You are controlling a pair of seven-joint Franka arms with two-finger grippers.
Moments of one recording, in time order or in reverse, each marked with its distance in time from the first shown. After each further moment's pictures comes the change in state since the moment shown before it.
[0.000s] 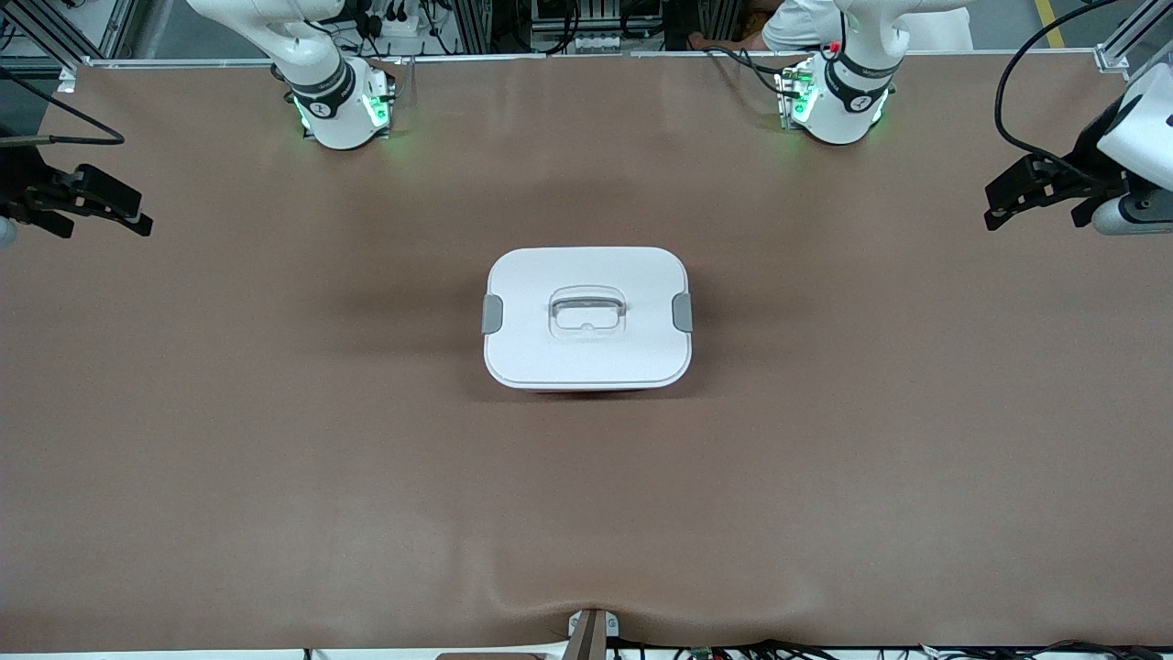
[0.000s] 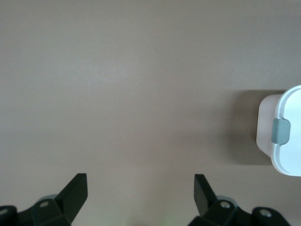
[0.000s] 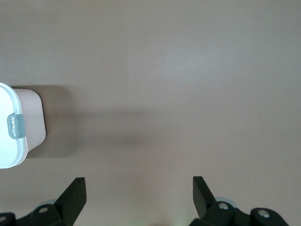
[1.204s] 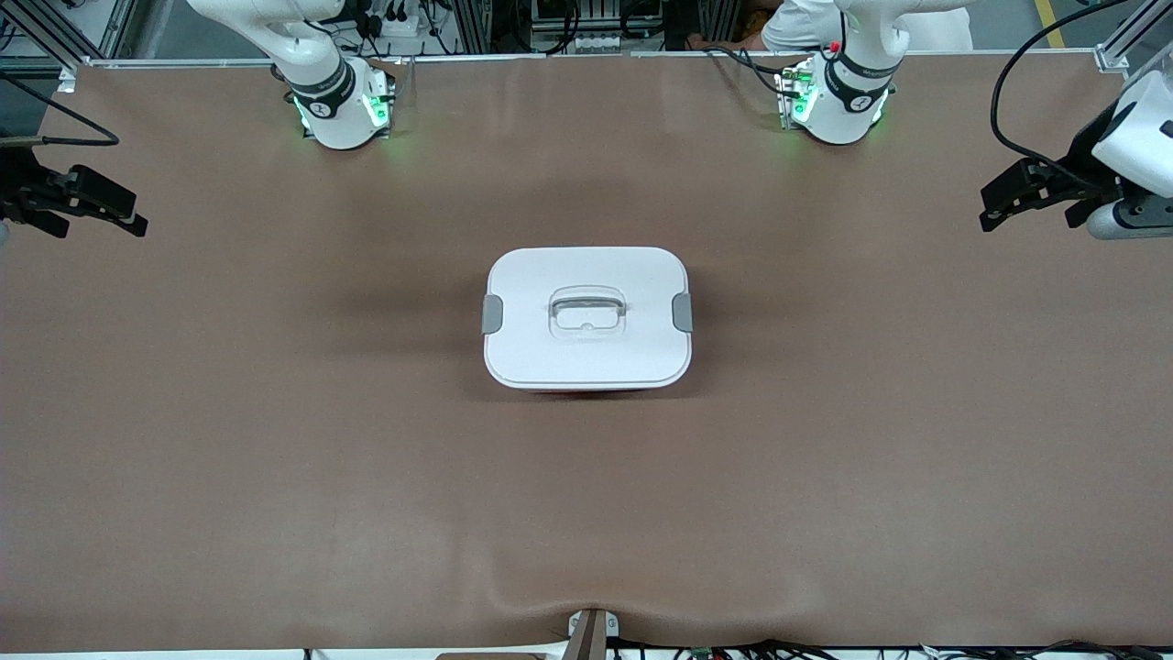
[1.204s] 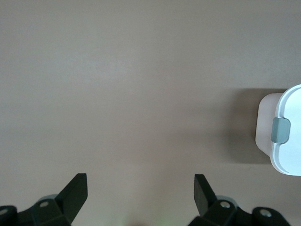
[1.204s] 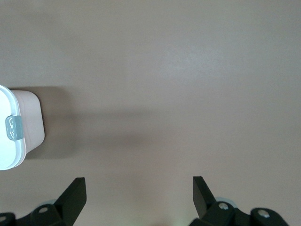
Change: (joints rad) left arm 0.002 0.001 0.001 -0.012 -0.007 0.000 -0.003; right arm -0.006 0.000 -0.006 -0.001 0.000 0.001 0.000
